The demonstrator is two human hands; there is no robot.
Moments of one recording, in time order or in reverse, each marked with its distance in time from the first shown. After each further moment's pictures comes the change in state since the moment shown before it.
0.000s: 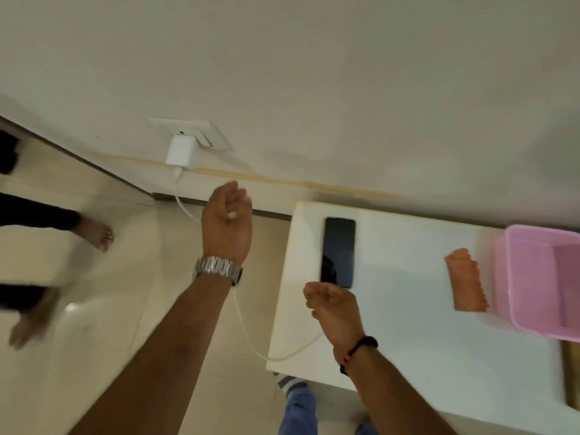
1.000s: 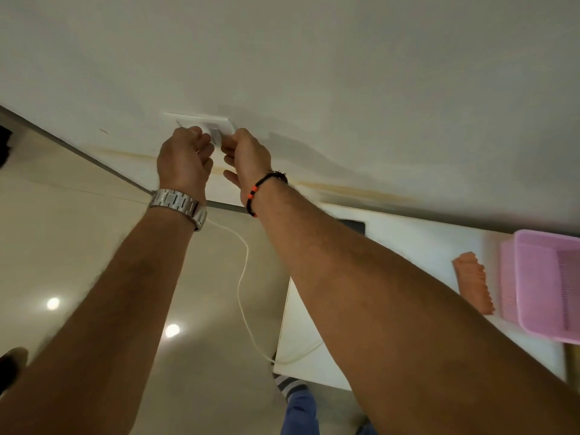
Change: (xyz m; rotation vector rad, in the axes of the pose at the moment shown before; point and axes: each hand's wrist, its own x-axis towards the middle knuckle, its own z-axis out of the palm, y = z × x) left_hand 0.092 0.058 -0.054 -0.477 0.094 -0.338; right_hand 0.040 -0.239 0.158 0.302 -0.200 -0.073
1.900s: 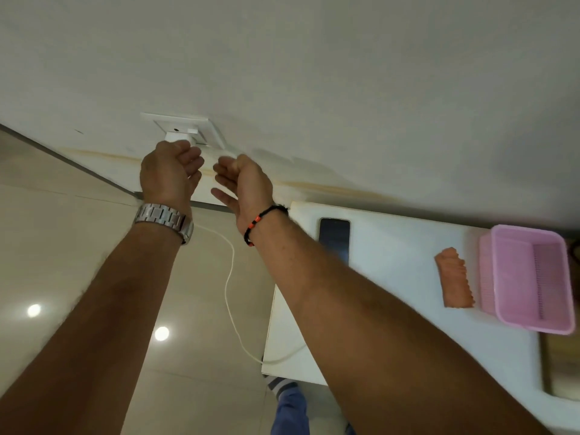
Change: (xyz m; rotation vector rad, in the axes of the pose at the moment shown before) left_hand -0.008 -0.012 0.000 0.053 0.007 -0.038; right_hand -0.007 0.032 -0.035 0.306 -0.076 0.060
